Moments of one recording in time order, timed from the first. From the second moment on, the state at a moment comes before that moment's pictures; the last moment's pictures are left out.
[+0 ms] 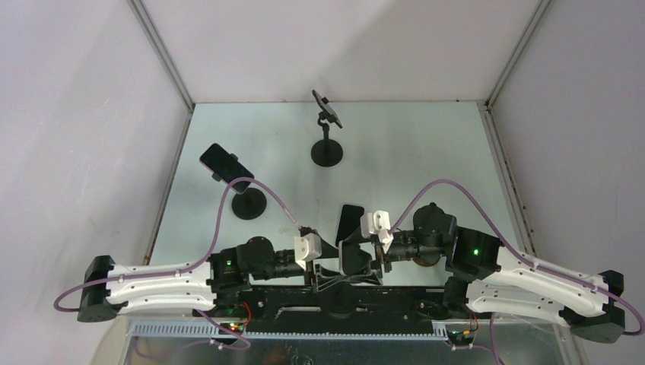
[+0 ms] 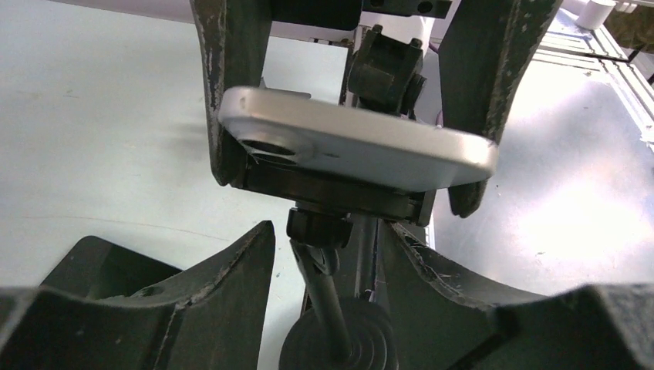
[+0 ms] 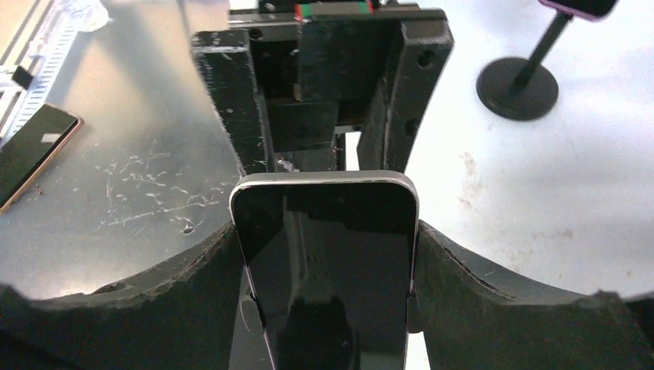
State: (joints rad) left arm -1.37 0.72 0.44 0.24 0.09 -0.10; right arm 1.19 0.77 0.80 -0.26 -0.40 -0.04
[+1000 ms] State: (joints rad) left arm -1.37 0.80 0.47 0.23 0.17 -0.08; right arm 1.19 0.80 0.79 -0.25 -0.53 -0.12
